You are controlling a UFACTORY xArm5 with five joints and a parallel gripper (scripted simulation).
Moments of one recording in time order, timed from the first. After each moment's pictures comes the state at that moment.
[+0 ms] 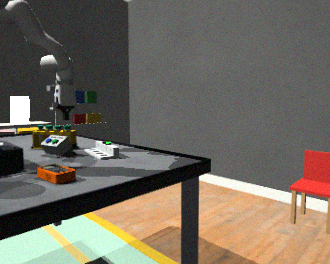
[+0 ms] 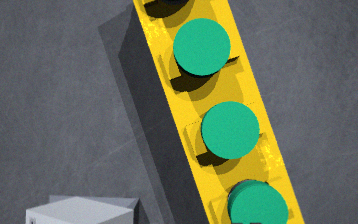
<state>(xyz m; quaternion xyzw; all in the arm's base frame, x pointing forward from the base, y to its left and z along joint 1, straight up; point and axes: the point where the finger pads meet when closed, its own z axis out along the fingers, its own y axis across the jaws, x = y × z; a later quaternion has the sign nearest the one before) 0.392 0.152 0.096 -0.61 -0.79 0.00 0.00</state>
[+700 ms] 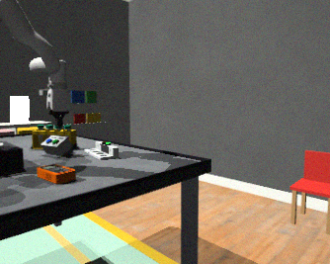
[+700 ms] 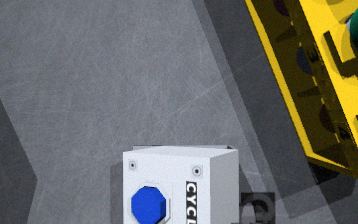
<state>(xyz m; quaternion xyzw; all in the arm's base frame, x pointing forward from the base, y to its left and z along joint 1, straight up) 0.323 0.078 0.071 -0.63 -0.78 0.00 0.00</state>
